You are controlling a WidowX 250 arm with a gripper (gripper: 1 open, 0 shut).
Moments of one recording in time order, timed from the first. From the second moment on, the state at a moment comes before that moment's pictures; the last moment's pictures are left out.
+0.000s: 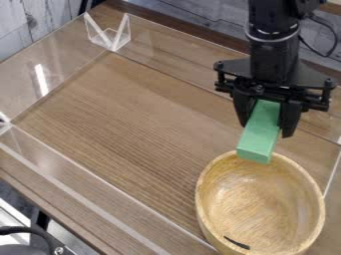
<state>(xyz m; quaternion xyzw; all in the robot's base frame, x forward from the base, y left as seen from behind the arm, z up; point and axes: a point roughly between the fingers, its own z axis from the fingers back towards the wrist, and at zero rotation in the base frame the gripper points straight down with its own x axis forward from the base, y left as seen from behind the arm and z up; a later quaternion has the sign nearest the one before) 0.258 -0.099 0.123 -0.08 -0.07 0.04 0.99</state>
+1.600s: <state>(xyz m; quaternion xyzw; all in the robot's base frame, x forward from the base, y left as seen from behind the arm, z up) 0.277 -0.052 0.121 -0.05 -0.12 0.10 0.99</state>
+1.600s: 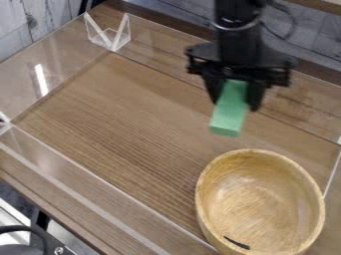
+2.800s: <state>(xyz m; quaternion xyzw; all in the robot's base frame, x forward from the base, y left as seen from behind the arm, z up) 0.278 -0.099 0.099 -0.04 -0.14 0.07 0.99</state>
